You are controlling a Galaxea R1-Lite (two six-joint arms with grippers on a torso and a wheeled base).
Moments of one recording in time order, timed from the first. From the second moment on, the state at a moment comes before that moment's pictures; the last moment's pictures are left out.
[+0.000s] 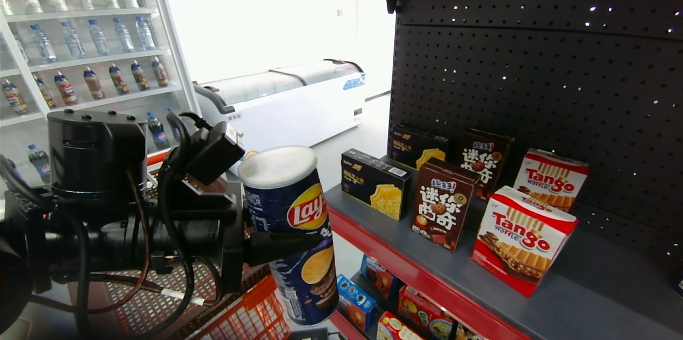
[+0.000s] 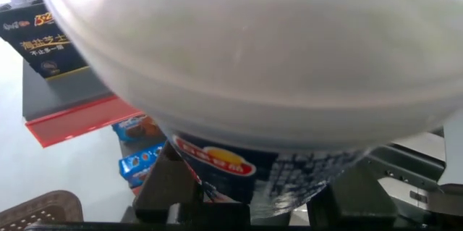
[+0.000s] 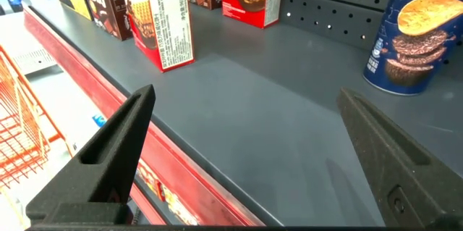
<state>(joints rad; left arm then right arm) -0.43 1.50 -0.75 -0.38 -0.73 0.16 0.00 0.00 0.00 0.00 0.02 0.00</state>
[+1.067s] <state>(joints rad) -0.52 1.50 -0.78 -0.38 -0.73 0.15 0.00 0.00 0.00 0.00 0.02 0.00</state>
